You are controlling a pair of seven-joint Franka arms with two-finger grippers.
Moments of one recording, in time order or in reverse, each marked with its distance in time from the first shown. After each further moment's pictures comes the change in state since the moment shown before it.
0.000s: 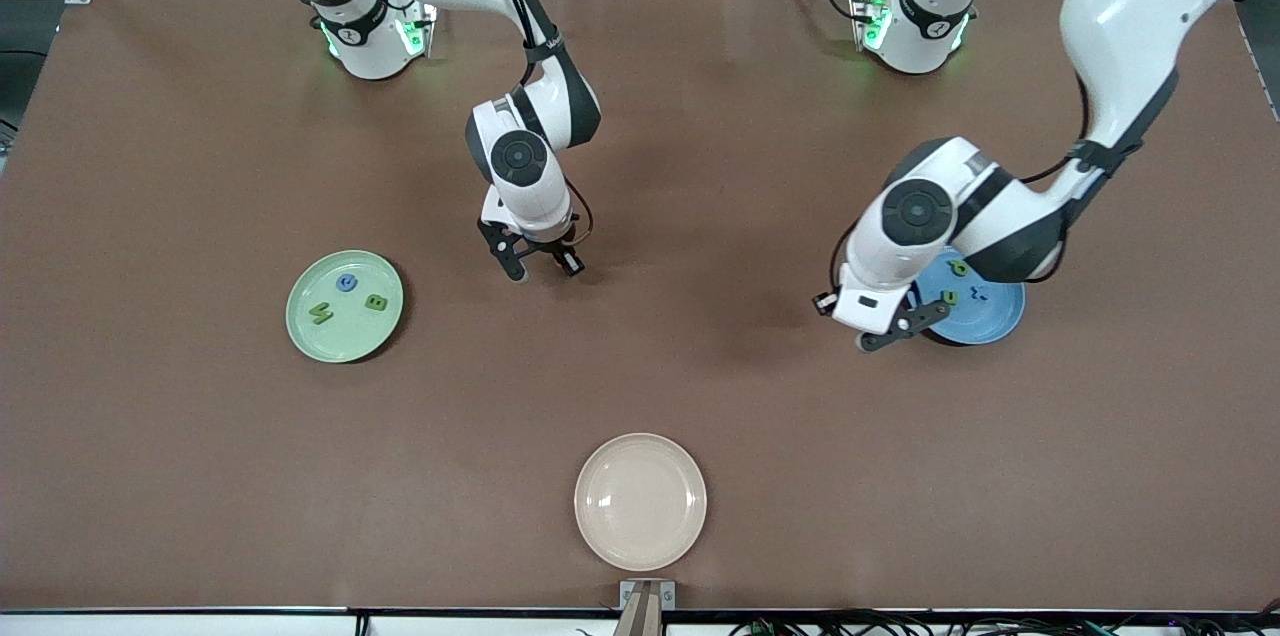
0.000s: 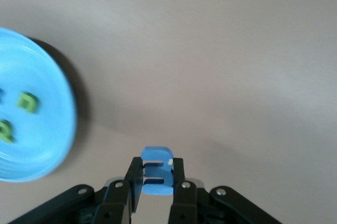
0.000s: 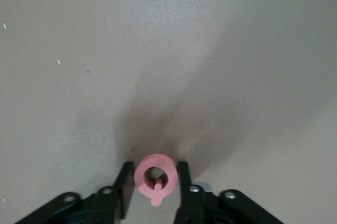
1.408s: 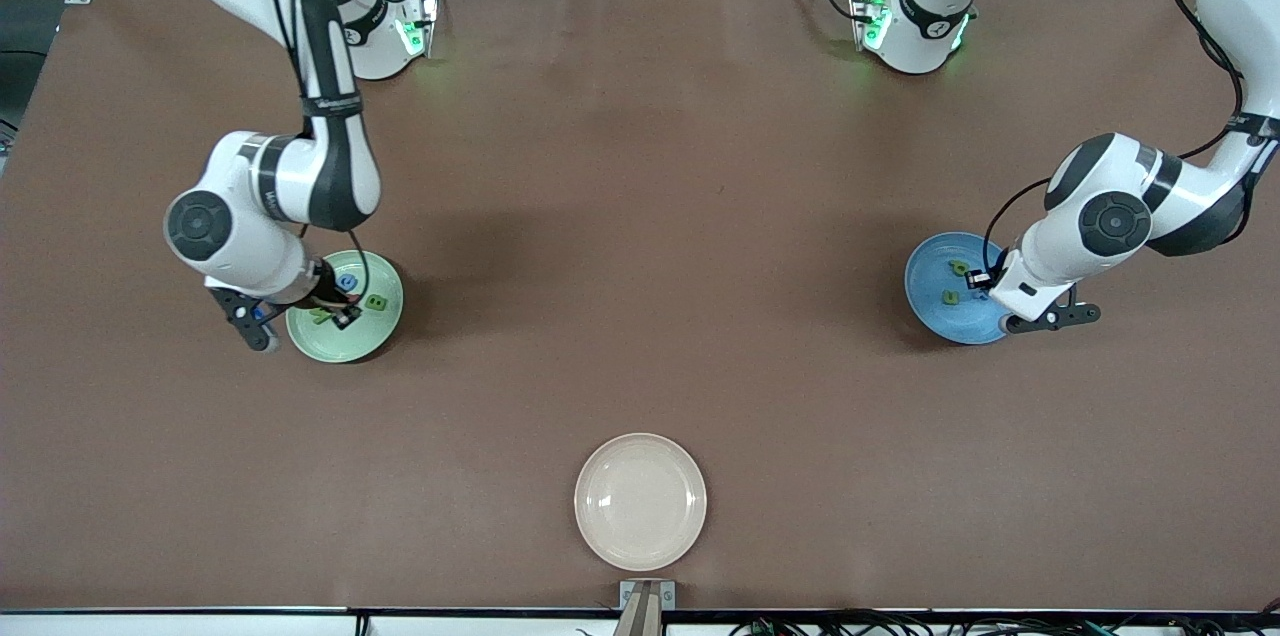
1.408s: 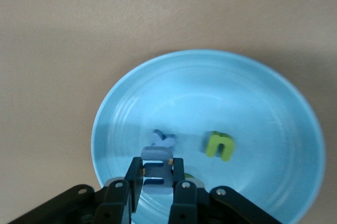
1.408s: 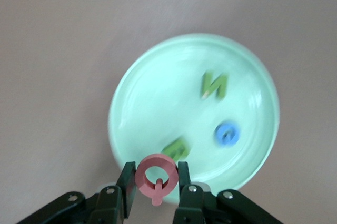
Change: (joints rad) left arm 0.507 0.008 -0.043 -0.256 0.173 0.071 0.457; right arm -0.171 -0.105 -0.490 -0.025 0.000 -0.296 -0.756
